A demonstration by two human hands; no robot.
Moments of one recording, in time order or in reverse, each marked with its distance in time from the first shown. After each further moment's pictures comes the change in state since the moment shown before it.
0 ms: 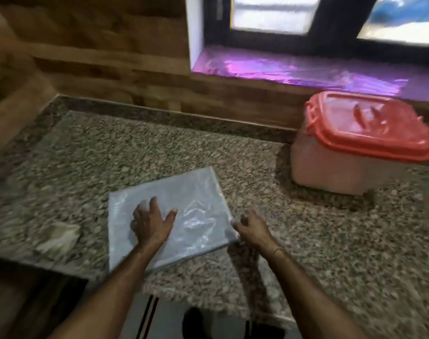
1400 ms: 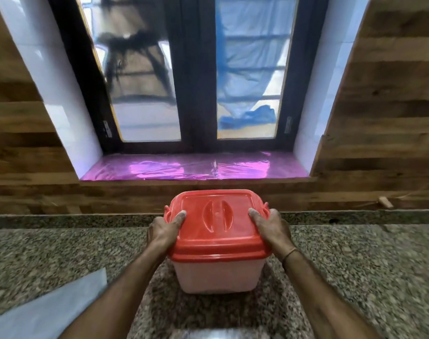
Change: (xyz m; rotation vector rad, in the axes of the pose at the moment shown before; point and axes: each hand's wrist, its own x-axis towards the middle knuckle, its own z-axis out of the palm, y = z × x) left_hand -0.097 0.414 -0.009 -0.612 -0.107 0.193; right_hand 0.013 0.127 -0.396 0.329 0.584 0.074
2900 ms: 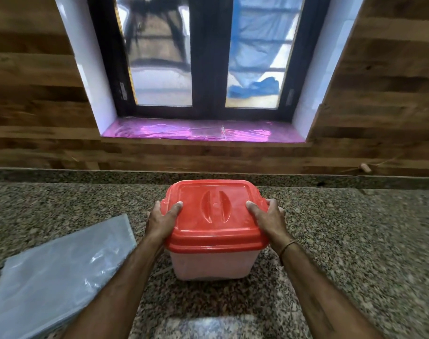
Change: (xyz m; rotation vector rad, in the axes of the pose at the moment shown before) left_hand -0.092 -0.107 -0.067 -0.211 -0.115 -0.061; right_hand -0.158 0.039 0.023 0.057 -0.038 0.042
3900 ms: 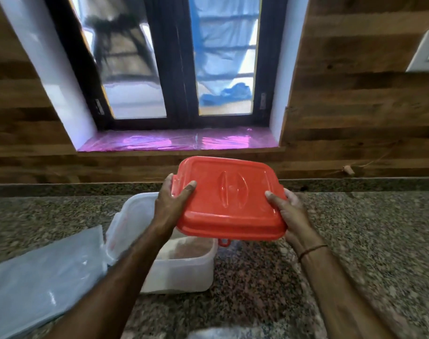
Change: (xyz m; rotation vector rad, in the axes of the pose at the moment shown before) left_hand -0.064 0.101 0.148 -0.006 -0.003 0.349; right_hand 0.080 0.052 -0.159 0.830 -0.120 -0.031
